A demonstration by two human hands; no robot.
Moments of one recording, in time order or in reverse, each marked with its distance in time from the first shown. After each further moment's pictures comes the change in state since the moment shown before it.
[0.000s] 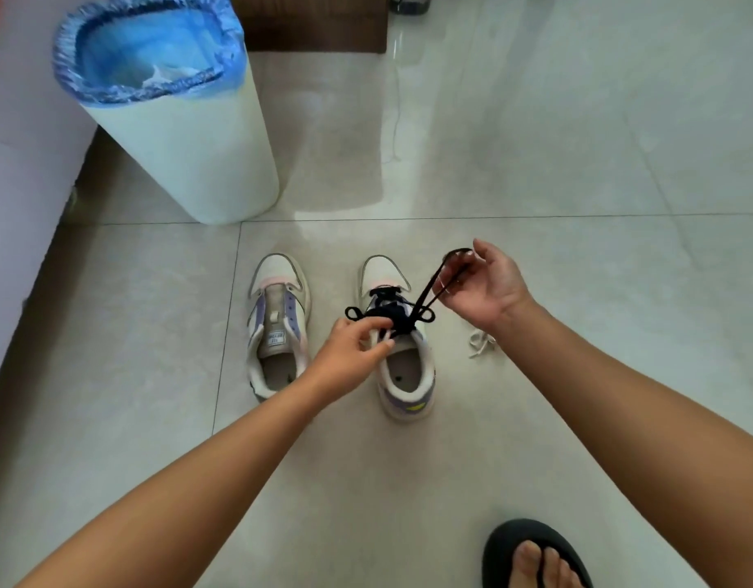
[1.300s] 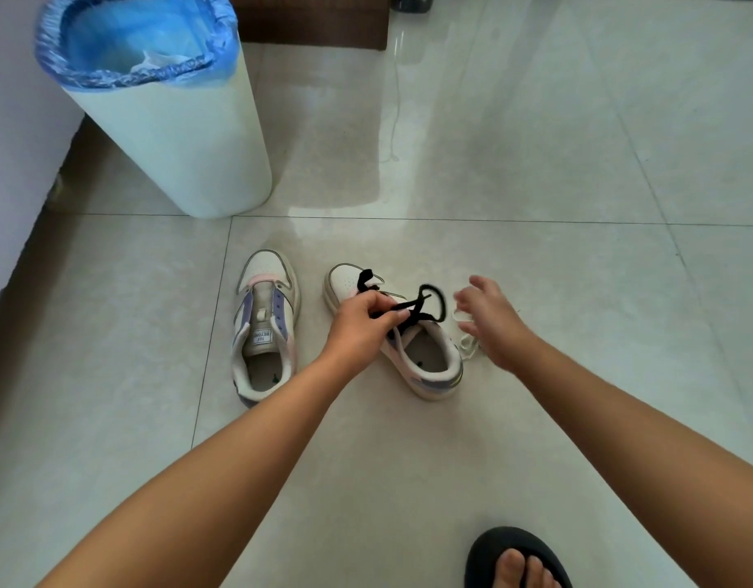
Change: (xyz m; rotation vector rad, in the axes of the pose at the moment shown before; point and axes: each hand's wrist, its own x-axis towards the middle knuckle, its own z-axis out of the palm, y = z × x) left_hand 0.024 0.036 0.017 -0.436 0.134 -0.028; right_hand 0.004 0.006 -0.046 -0.982 0.182 -0.237
